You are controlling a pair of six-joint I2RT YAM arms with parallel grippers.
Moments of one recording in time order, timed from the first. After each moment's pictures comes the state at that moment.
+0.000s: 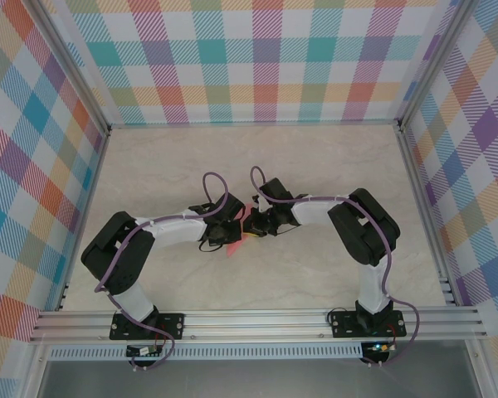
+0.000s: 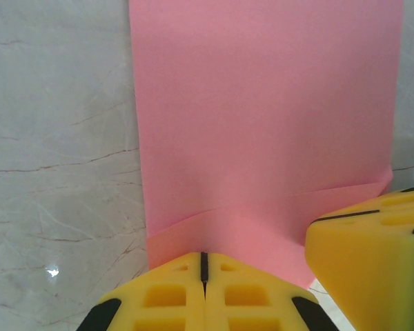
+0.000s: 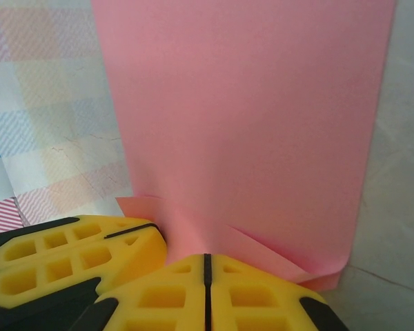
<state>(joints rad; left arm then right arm) -0.71 1.68 0.90 -0.40 -0.05 -0.79 0.68 1.96 1.07 -0.13 -0.59 0.81</state>
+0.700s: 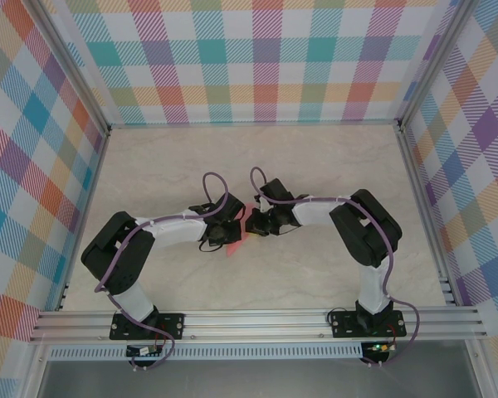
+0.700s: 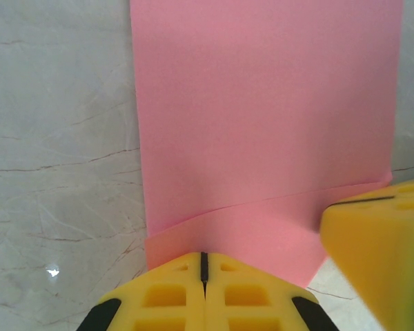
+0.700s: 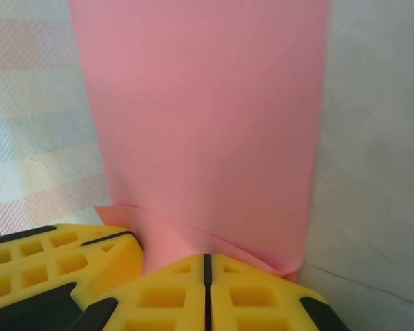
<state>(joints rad) -0.71 1.68 0.90 -0.40 -0.05 -0.79 0.67 1.94 1.06 -0.14 -0.52 0.78</state>
